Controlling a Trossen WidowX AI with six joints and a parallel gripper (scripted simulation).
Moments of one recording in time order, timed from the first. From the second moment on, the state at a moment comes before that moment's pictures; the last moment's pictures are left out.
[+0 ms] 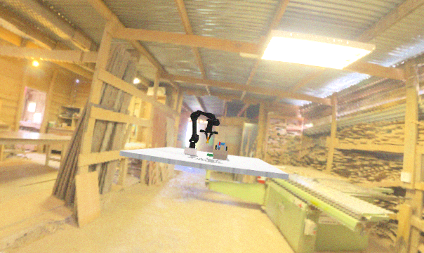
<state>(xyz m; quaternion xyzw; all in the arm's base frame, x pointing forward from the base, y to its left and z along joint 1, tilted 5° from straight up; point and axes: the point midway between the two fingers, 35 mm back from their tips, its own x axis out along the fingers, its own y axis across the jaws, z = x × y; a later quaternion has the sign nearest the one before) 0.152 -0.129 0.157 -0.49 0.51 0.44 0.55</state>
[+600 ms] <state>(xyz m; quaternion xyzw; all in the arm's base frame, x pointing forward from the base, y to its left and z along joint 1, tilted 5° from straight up) 0.172 -0.081 0.152 -0.49 0.51 0.44 0.55</state>
